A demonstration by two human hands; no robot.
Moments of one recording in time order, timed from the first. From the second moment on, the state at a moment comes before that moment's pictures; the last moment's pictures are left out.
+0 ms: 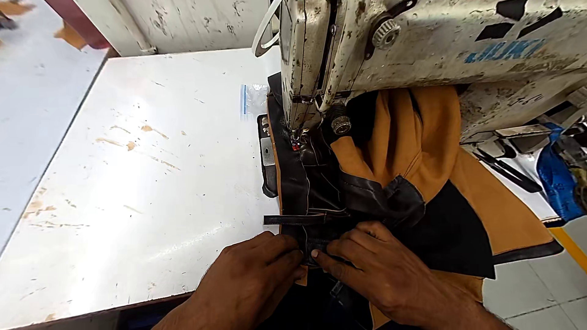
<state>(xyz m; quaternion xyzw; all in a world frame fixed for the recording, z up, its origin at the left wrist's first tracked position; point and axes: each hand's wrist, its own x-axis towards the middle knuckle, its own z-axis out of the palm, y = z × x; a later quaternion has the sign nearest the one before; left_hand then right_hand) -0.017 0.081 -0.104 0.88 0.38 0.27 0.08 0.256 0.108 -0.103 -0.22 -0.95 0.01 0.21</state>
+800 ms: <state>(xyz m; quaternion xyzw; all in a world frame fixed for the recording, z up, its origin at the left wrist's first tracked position) -0.022 0.075 -0.108 0.88 0.37 0.29 0.10 0.254 0.107 -0.100 -0.22 -0.96 0.00 0.20</state>
